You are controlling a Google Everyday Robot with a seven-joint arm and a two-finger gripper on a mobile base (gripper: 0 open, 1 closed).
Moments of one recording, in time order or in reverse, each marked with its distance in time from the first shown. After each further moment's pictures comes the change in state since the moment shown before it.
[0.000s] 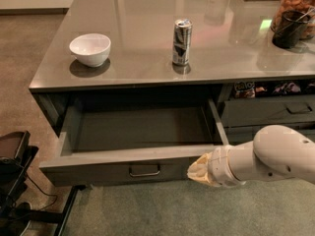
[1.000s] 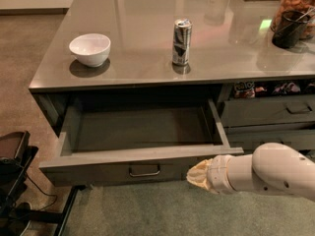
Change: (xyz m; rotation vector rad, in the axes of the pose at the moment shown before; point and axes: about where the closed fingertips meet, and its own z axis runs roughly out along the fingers) arm 0.017 0.002 0.022 0.074 -0.031 -0.016
